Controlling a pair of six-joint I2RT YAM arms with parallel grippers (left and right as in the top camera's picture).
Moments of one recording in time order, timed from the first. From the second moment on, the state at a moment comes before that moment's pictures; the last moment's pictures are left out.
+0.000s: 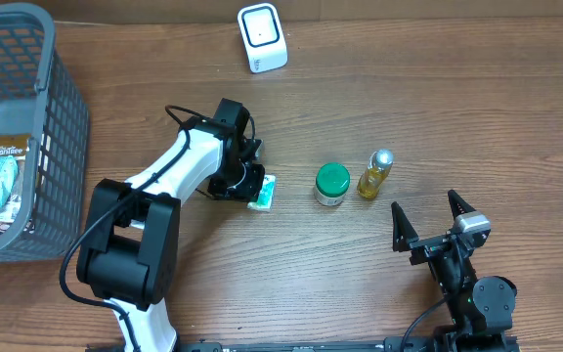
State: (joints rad) left arm -0.32 1.95 1.28 -0.88 0.28 -0.13; right arm 0.07 0.01 0.02 -0.02 -0.17 0.10
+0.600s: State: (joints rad) left arm -0.98 1.86 1.28 -0.92 -0.79 -0.34; right arm 0.07 0.01 0.02 -0.02 -0.17 0.10
